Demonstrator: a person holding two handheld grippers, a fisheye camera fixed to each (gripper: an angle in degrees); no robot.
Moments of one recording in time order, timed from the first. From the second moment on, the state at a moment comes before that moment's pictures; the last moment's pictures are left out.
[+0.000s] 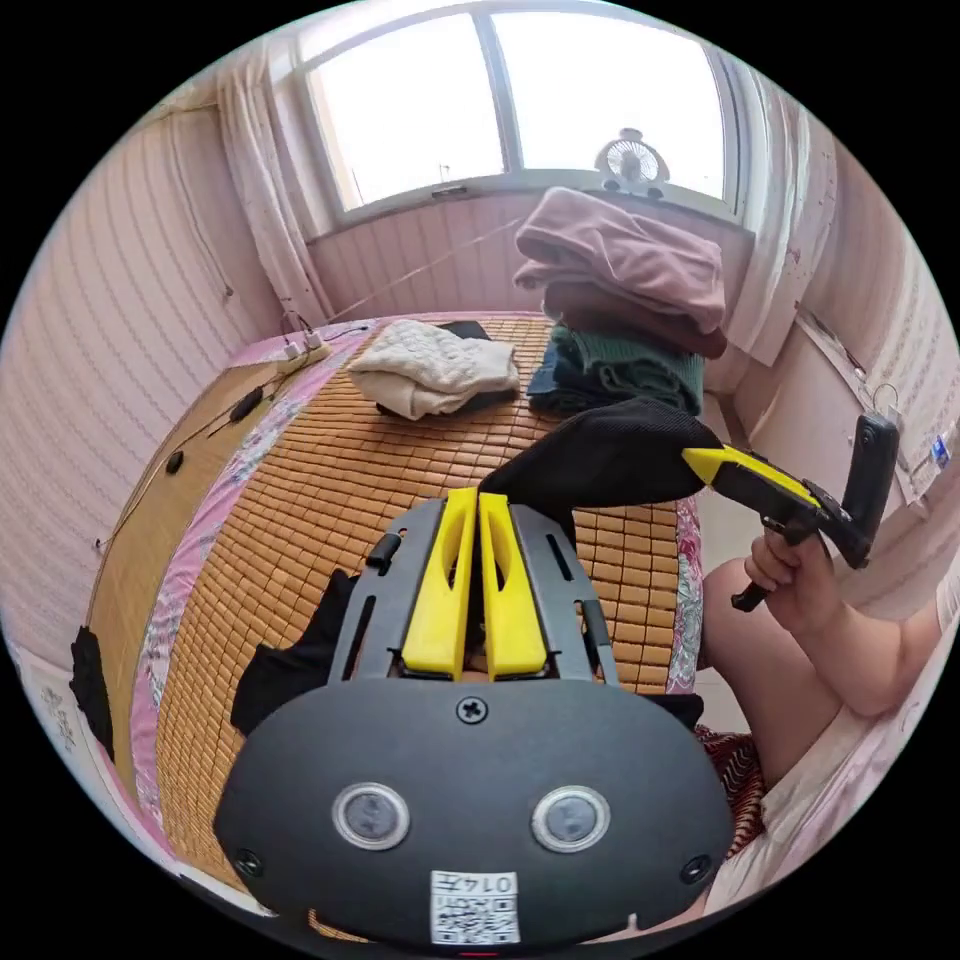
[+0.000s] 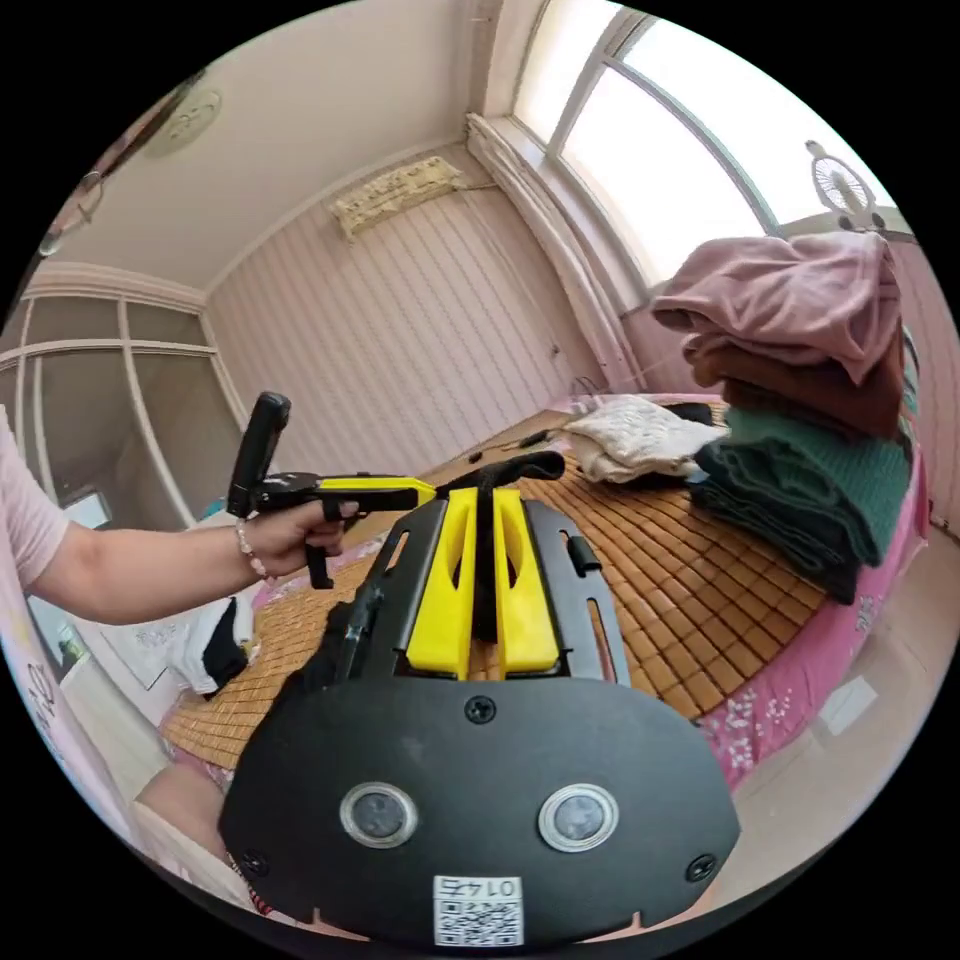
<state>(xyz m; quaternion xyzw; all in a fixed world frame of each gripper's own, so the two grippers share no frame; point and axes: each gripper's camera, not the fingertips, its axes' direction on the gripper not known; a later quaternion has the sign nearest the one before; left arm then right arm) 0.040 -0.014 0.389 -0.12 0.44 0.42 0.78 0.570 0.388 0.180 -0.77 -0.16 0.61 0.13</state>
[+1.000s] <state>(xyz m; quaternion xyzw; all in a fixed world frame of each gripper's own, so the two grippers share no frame) -0.364 0.063 0.421 -0.30 0.37 0.10 0.88 0.346 0.203 0.387 -0.57 -0.70 0.42 0.08</state>
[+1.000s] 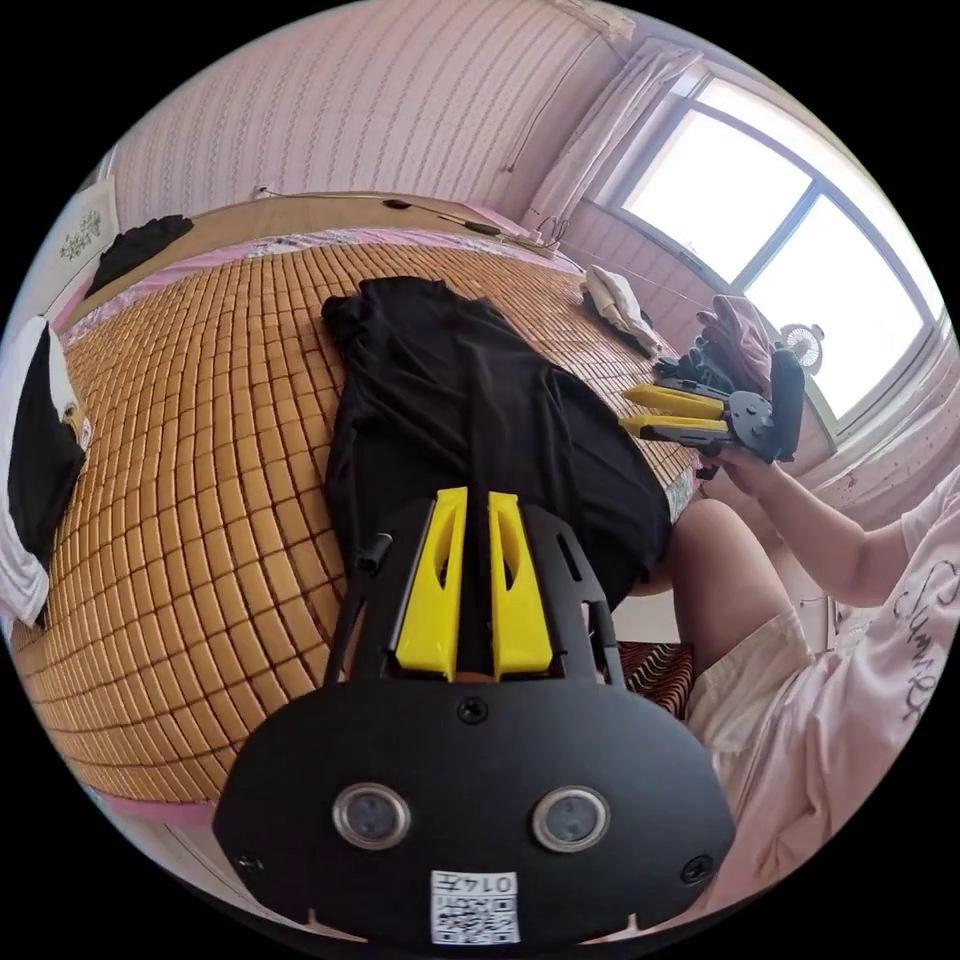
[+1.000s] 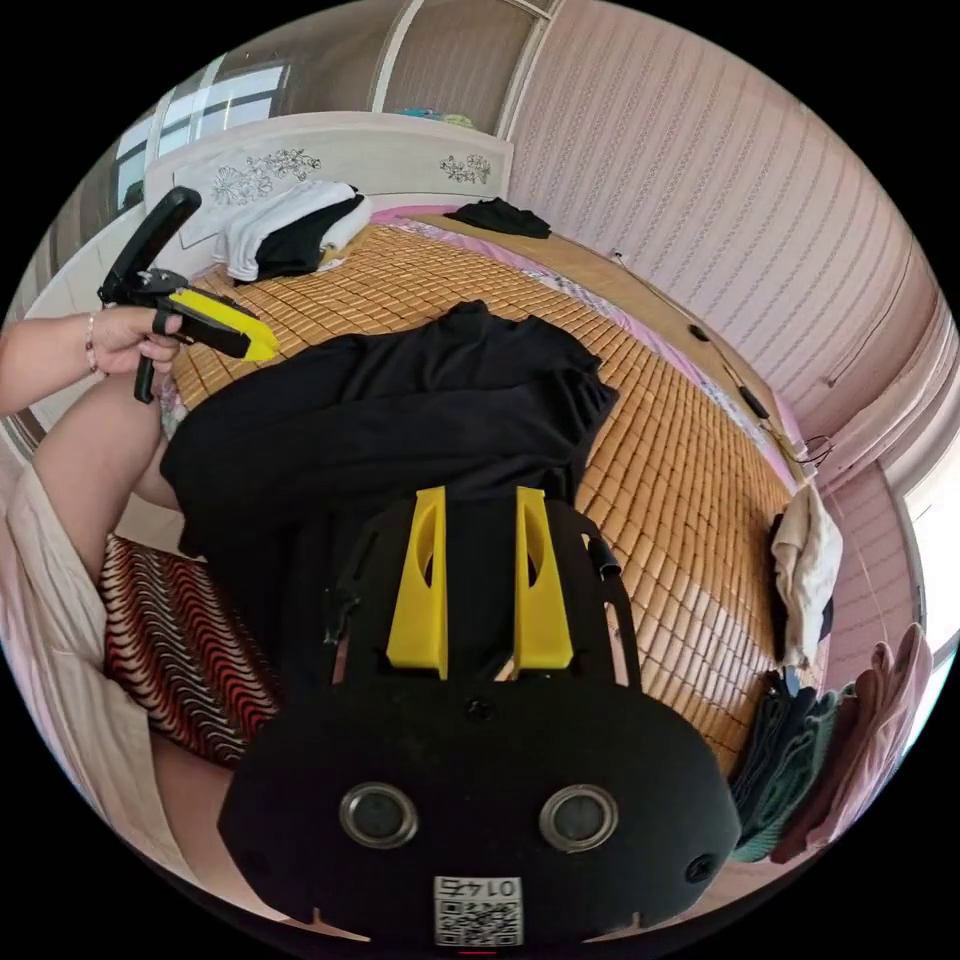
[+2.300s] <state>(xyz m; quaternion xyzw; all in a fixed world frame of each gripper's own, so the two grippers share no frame) -0.042 -0.095 0.638 -0.32 0.36 0.36 0.80 0.272 0.265 0.356 -0.64 -0.67 0.37 0.04</state>
